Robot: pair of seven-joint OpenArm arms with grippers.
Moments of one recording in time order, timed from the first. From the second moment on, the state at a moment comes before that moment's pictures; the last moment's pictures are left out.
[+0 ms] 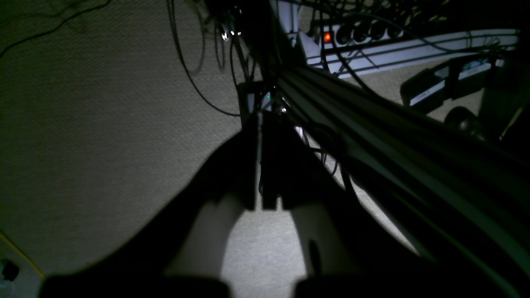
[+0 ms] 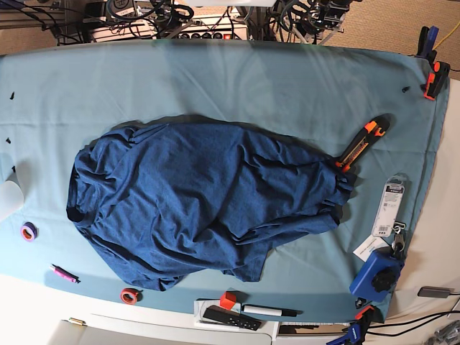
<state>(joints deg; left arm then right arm) 5.1 -1.8 8.0 18.1 -4.0 -10.3 -4.0 -7.5 5.7 2.6 17.6 9.1 7.5 6.9</state>
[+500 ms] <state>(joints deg) 5.1 -1.8 8.0 19.0 -4.0 -10.3 -4.0 -7.5 5.7 2.6 17.6 9.1 7.7 8.0</state>
